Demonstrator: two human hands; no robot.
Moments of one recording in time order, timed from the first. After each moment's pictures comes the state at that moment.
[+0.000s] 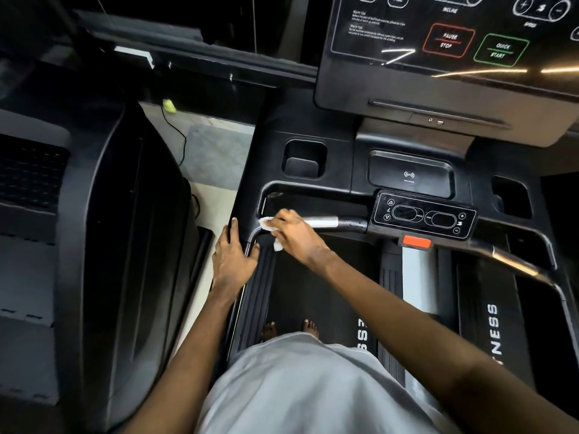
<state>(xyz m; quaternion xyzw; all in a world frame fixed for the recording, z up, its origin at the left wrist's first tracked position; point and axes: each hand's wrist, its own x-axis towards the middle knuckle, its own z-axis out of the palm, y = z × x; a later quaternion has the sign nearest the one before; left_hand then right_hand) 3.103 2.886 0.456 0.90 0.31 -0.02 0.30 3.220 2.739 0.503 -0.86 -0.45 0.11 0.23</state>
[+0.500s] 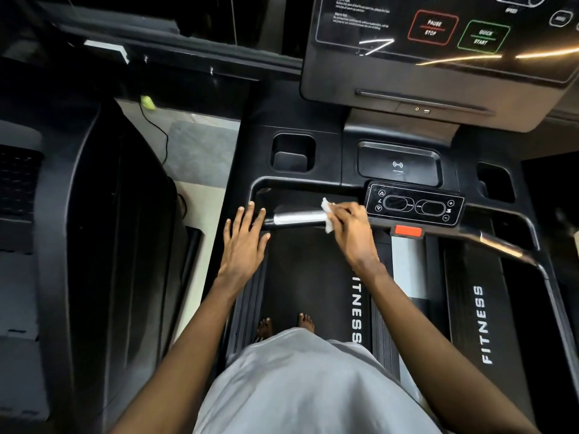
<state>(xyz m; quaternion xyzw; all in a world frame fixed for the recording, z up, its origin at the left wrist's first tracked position) 3.131 2.874 0.461 0.97 0.11 0.02 0.21 3.238 2.632 0.494 -0.93 -0.23 -0.09 0.28</state>
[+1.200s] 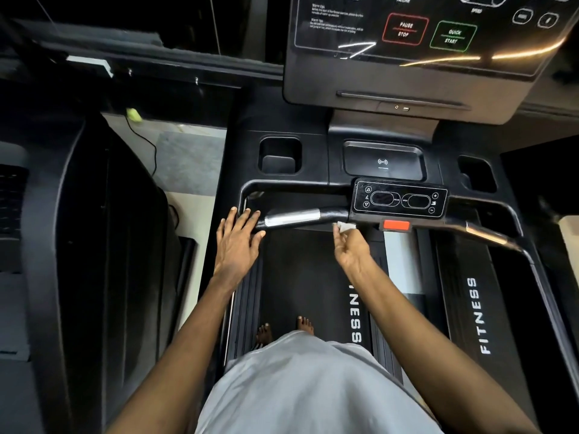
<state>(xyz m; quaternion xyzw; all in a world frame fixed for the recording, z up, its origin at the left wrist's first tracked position) 3.139 2.877 0.460 0.97 0.11 0.03 0.23 3.233 2.642 0.497 -0.35 0.47 0.06 0.81</state>
